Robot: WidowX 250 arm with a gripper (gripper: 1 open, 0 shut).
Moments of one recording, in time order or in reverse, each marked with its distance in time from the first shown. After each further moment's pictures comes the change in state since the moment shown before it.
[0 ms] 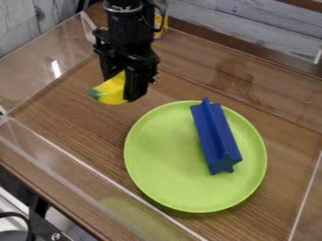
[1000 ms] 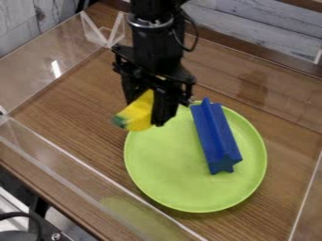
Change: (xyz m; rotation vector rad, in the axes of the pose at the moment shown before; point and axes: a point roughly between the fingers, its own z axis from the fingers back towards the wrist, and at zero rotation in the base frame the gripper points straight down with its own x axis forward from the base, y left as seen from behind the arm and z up) arm -0.019 -0.060 0.006 -0.025 -0.018 0.037
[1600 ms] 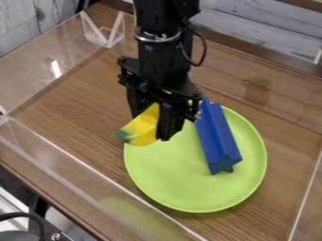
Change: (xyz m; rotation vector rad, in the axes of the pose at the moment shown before) arm -0.004 0.003 -0.008 -0.016 -0.024 0.021
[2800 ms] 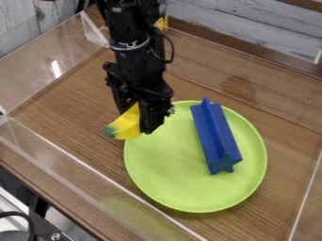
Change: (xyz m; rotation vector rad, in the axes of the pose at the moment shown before) arm 0.018 0.040 -0.024 -0.039 -0.096 -0.019
